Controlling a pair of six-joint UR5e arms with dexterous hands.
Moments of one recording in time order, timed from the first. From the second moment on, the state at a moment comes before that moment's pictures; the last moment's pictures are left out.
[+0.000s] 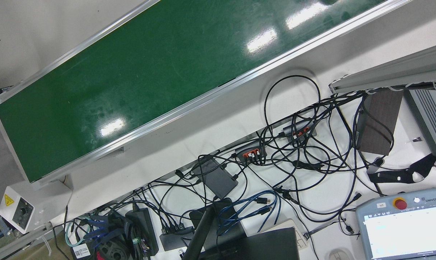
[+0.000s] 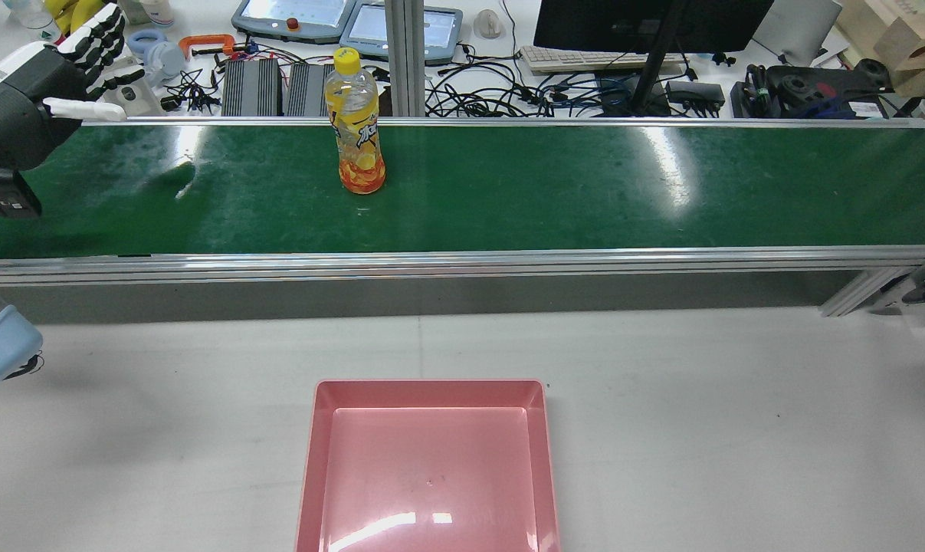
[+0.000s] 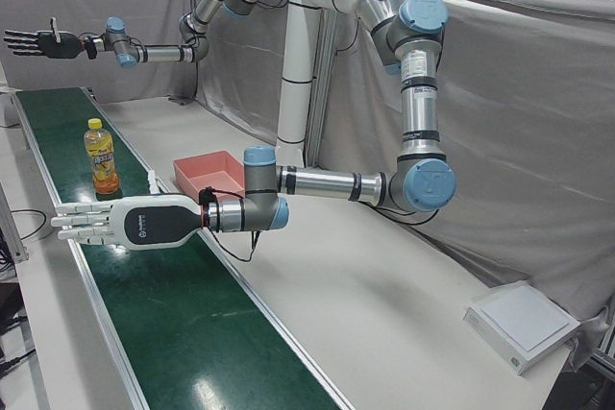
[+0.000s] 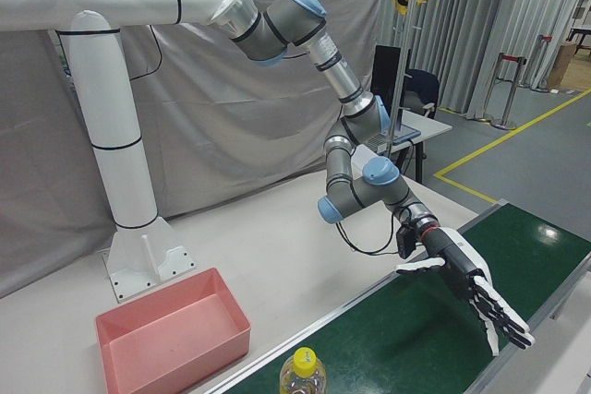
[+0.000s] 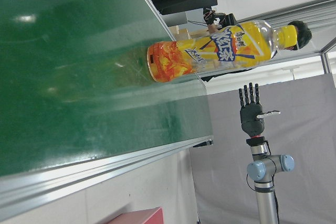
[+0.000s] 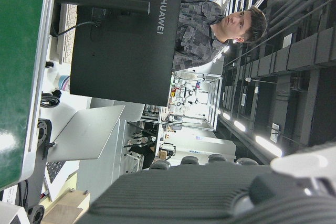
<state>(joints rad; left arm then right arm) -1.04 -1.96 -1.65 0.15 1.32 0.40 1.56 -1.46 1.54 -3.27 -1.58 -0.10</state>
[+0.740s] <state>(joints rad) -1.04 -1.97 -1.65 0.16 1.32 0.44 1.56 -1.46 1.54 -3.27 -1.58 -0.10</state>
